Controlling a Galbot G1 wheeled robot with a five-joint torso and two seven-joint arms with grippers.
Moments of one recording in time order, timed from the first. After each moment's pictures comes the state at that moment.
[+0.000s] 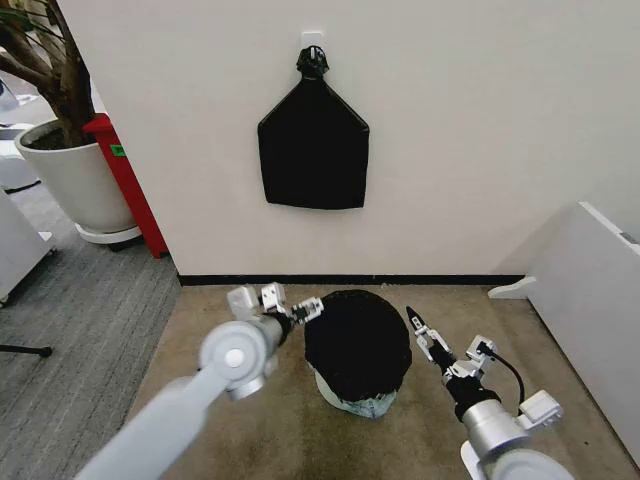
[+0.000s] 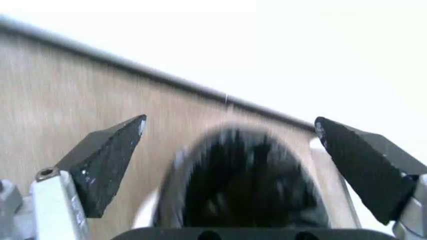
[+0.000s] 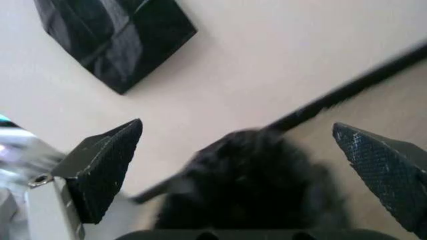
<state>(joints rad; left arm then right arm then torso) 0.91 -0.95 0.00 -2.12 -1.42 0.32 -0.75 -1.71 1.40 0.53 2.25 0.76 -0.14 0.05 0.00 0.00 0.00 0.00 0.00</state>
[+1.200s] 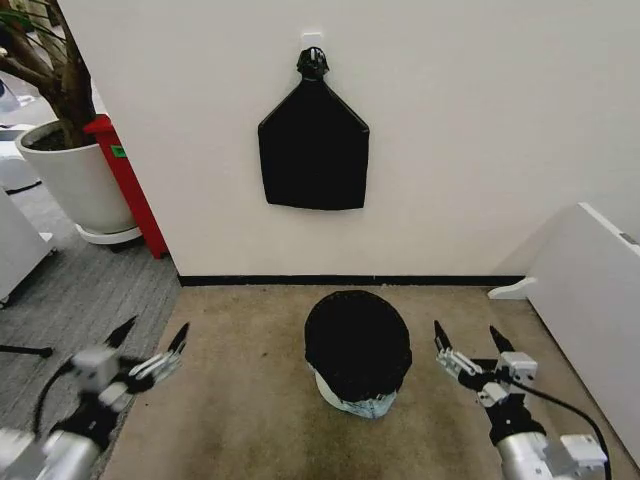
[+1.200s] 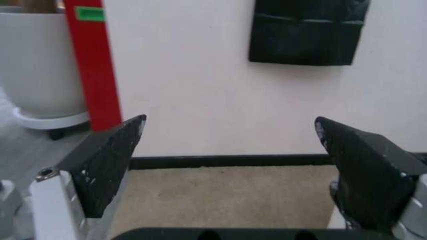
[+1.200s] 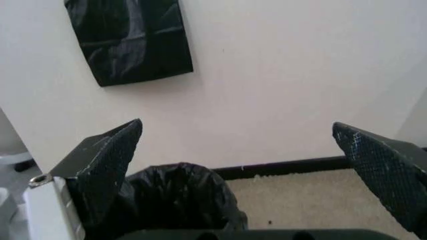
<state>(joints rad) 2.15 -1.21 -1.04 -2.43 -0.65 -0.10 0.14 -1.92 1.52 0.66 2.39 0.30 0.02 -0.14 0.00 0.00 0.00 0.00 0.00</state>
